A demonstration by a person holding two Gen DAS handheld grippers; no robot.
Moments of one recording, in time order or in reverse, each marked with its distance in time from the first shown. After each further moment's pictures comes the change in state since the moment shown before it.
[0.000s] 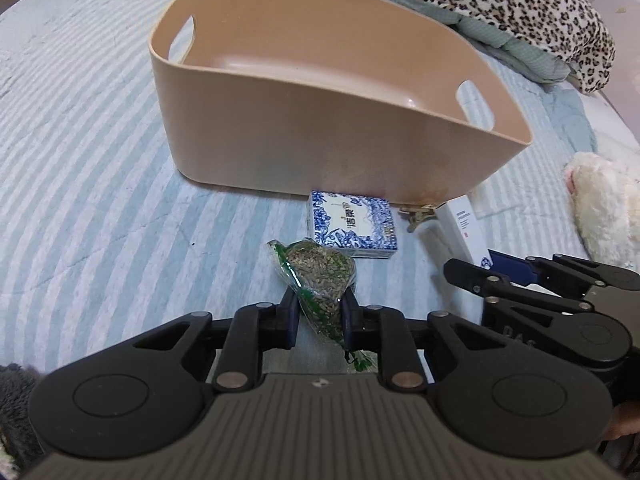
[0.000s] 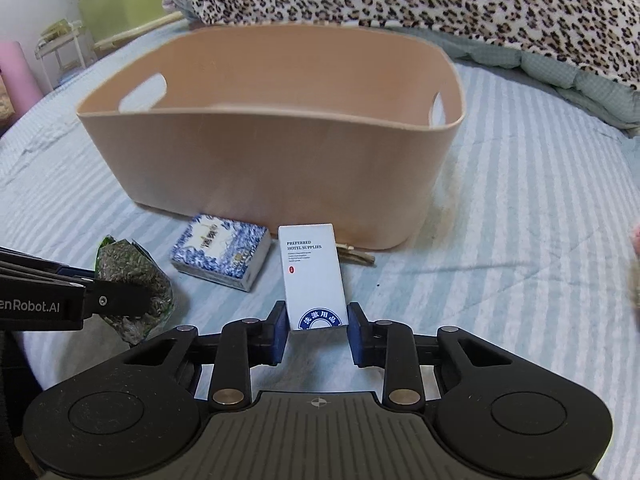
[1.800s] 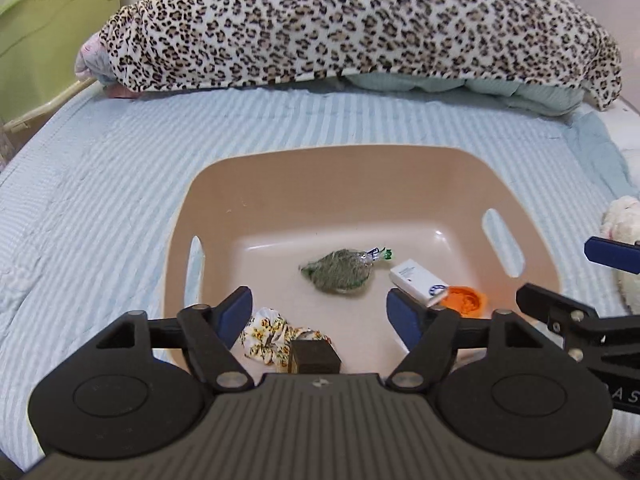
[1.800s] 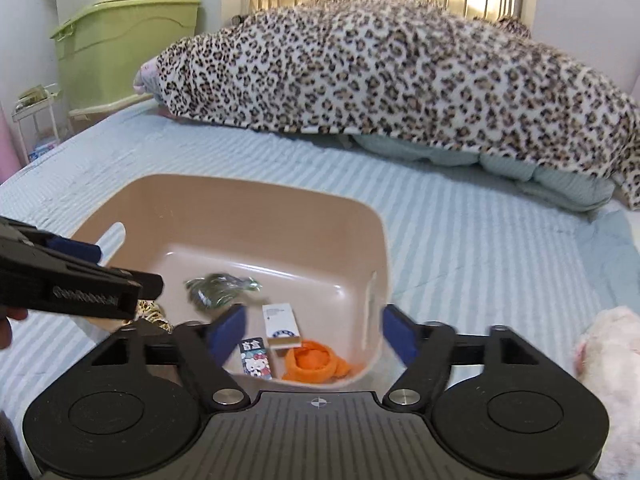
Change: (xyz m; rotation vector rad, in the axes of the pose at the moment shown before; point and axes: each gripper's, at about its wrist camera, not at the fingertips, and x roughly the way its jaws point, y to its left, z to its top) left arm -0.015 -0.031 0.108 0.202 -0.207 0.172; right arm -0.043 -0.027 0.102 0.000 -0.211 -0.106
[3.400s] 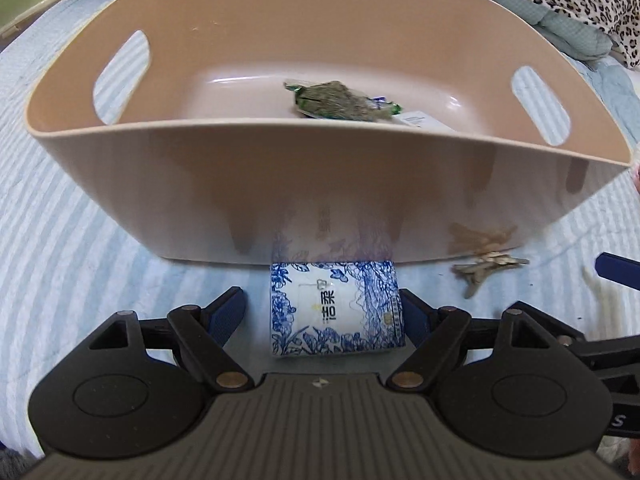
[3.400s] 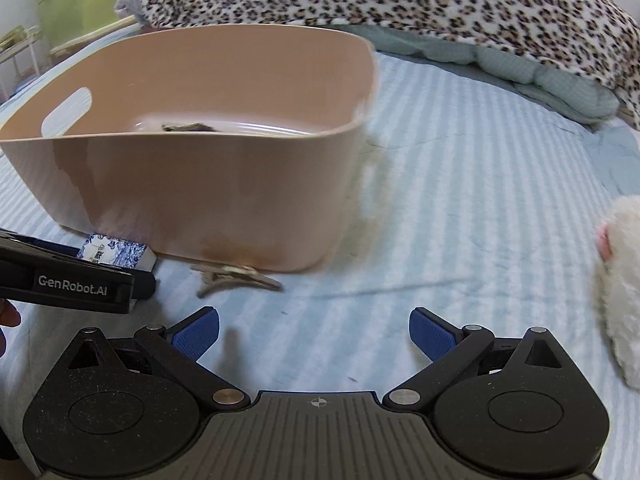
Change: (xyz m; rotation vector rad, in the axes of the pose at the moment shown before) left arm 0.078 -0.015 -0.086 -0.107 0.224 -0.019; right arm 0.057 -0.005 -0.096 0.010 0.214 -0.015
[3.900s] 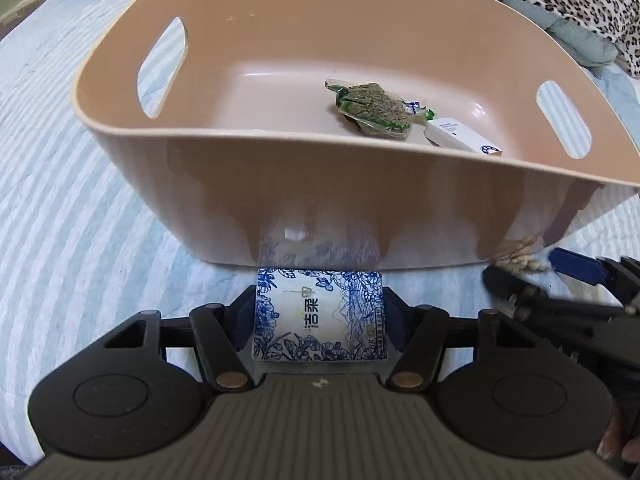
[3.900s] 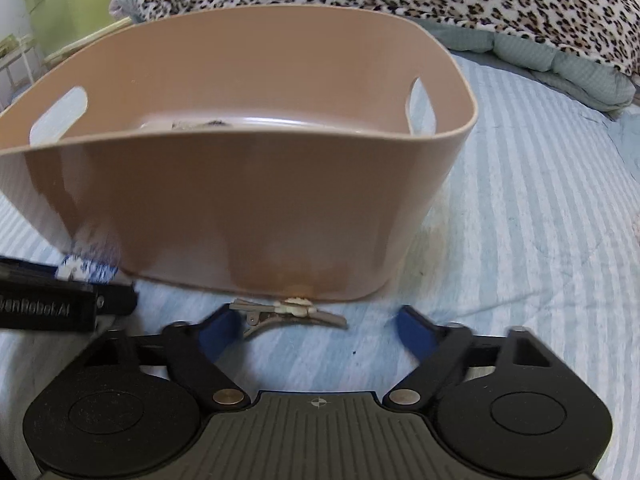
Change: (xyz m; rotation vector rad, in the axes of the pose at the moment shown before) left arm -0.002 0.029 0.007 -0.013 0.022 -0.018; right arm 0.030 0.031 0.011 0.065 0.010 0.020
